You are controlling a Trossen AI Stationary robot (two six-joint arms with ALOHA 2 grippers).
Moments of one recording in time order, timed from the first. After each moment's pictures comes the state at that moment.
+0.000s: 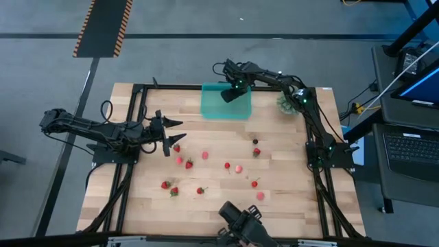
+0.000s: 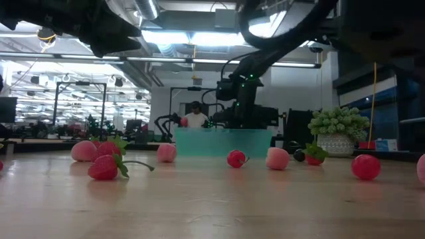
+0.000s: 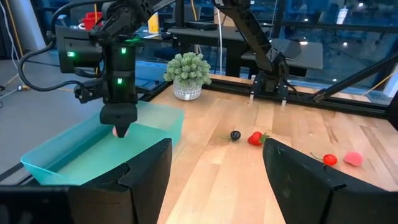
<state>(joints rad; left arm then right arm) -0.14 0.63 0.34 0.14 -0.49 -0.12 -0.67 2.39 2.01 -0.99 -0.05 0.29</state>
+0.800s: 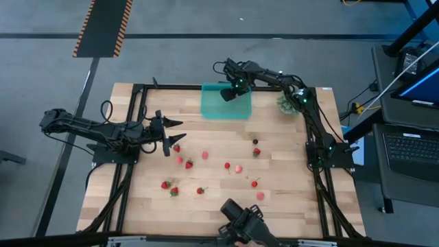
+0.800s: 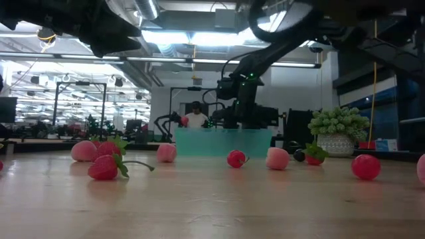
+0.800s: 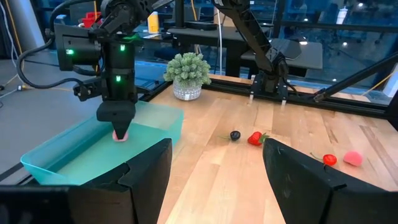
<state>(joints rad) -0.14 0.63 0.34 0.14 -0.49 -0.12 -0.68 2.39 2.03 -1.01 -0.09 0.34</state>
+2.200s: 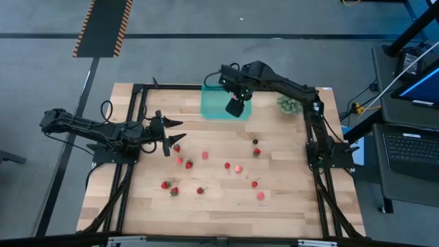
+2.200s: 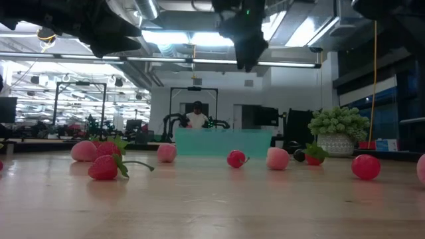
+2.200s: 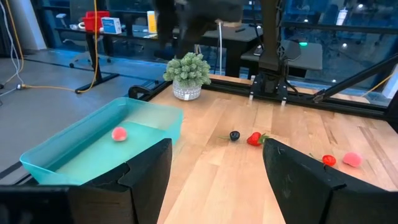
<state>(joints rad) -0.14 0.63 0.34 0.14 -0.49 -0.14 -0.31 2.10 2.34 -1.57 0.18 0.15</state>
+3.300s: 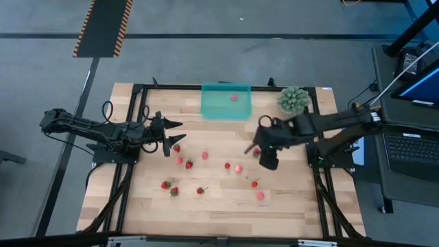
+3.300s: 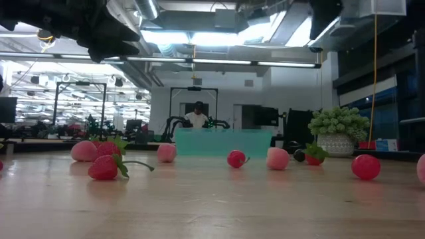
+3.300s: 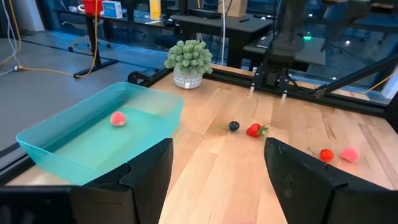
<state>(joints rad) -0.14 0.63 0.34 0.09 -0.49 -0.21 0.23 1.44 1.46 -1.23 0.19 0.52</state>
